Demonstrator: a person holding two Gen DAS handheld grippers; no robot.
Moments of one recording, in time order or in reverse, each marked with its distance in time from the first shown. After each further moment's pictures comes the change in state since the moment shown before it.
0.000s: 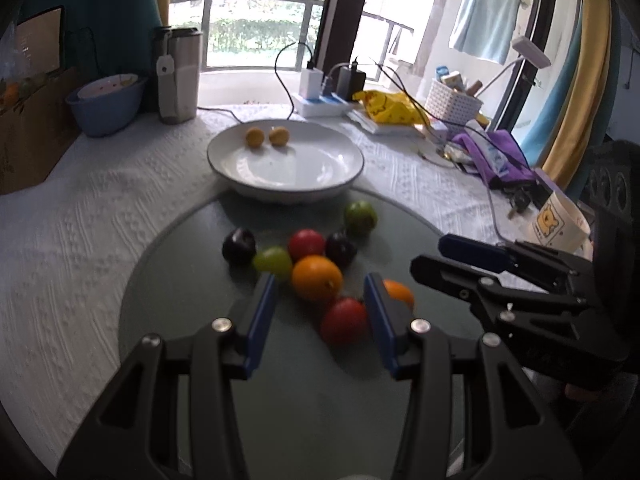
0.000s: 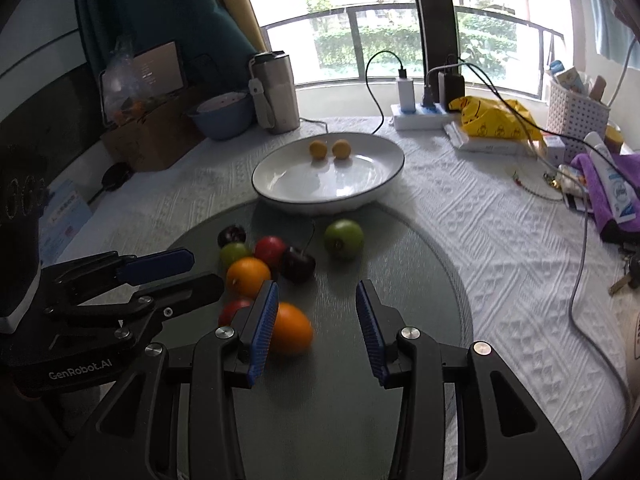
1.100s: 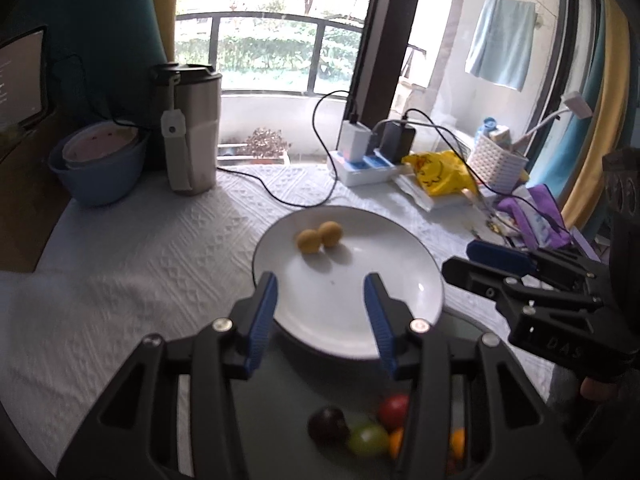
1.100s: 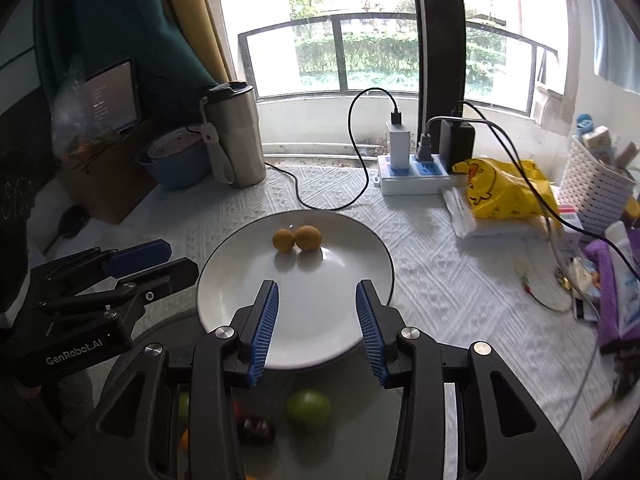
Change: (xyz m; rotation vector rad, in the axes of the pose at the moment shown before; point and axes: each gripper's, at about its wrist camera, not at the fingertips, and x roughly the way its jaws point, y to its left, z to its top) left arm 0.047 0.061 0.108 0.001 -0.079 0.016; right arm 0.061 -0.015 0.111 -0.002 -0.026 -0.097
